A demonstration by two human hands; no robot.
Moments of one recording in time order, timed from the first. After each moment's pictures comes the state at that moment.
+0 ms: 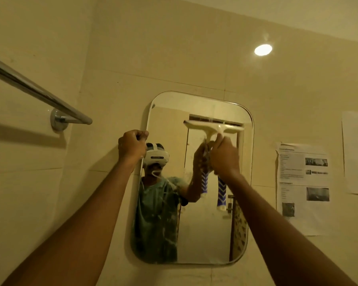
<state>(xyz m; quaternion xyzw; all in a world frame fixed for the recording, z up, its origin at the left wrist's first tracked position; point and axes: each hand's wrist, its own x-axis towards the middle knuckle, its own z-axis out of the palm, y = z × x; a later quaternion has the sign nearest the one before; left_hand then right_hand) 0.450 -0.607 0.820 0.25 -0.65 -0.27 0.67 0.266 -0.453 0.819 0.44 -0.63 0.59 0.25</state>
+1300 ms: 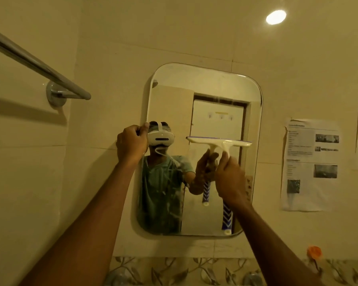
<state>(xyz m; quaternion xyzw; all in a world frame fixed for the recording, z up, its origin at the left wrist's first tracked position) 0.444 -0.607 0.770 0.32 -0.65 -0.17 0.67 0.279 -0.436 0.714 0.40 -0.66 0.60 0.21</state>
